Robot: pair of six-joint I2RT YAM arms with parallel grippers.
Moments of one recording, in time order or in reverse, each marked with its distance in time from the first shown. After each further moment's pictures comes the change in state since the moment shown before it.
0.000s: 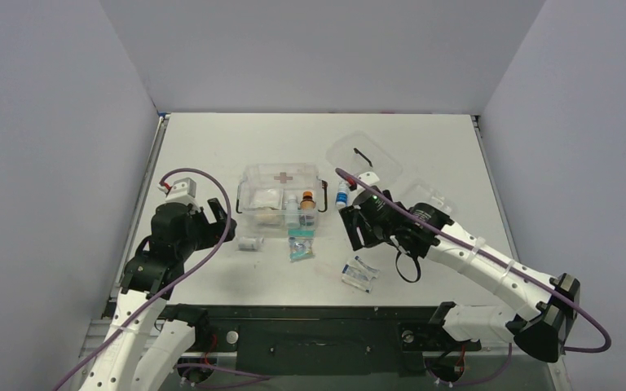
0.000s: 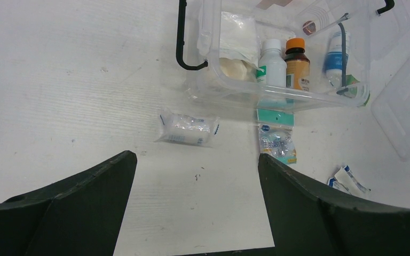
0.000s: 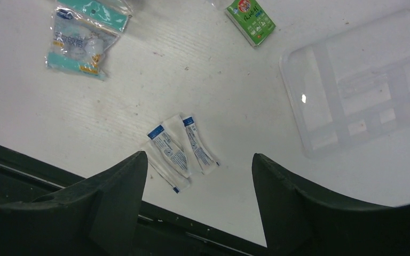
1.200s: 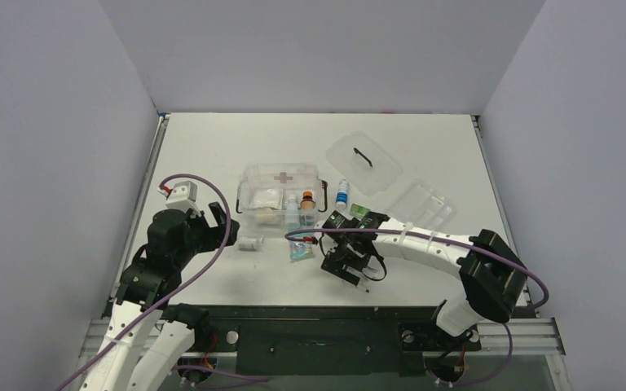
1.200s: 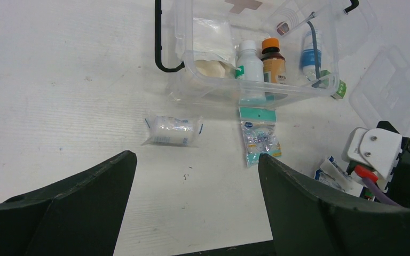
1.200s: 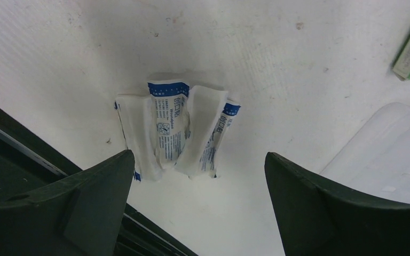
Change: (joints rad) left arm -0.059 -0.070 0.000 0.000 0.000 0.000; right arm 0.059 0.336 -0.125 0.065 -0.196 -0.568
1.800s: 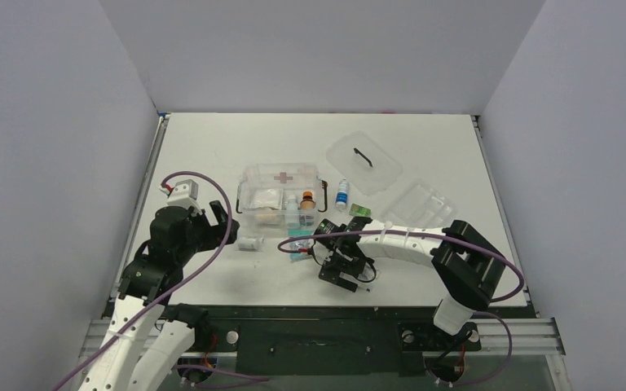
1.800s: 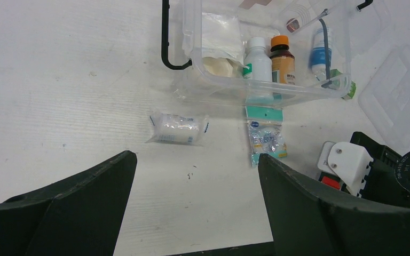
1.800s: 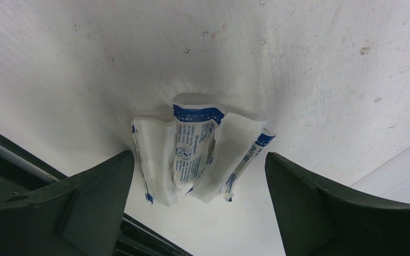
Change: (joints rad) left arm 0.015 0.034 0.000 0.000 0.000 0.000; right arm 0.033 0.149 -0.004 0.021 -0.021 -0.027
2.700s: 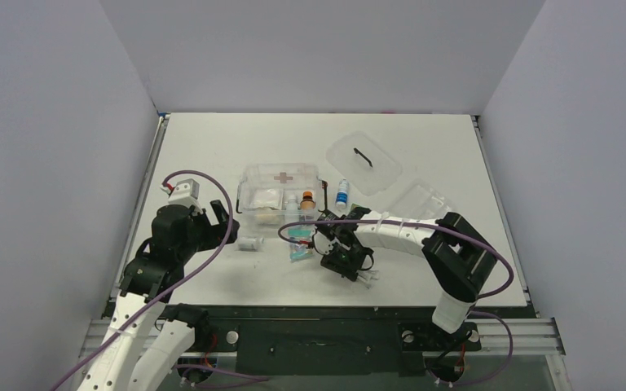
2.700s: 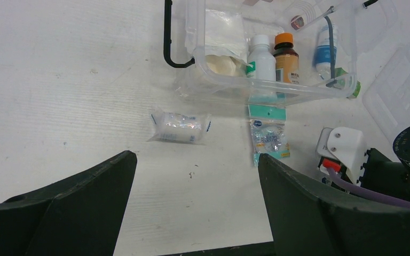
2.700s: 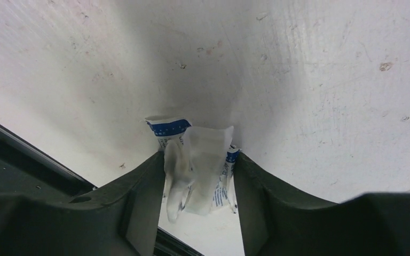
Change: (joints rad) left arm 0.006 0.020 0.000 0.000 0.000 0.000; right arm -0.074 0.066 0.051 -0.027 -0.122 0.002
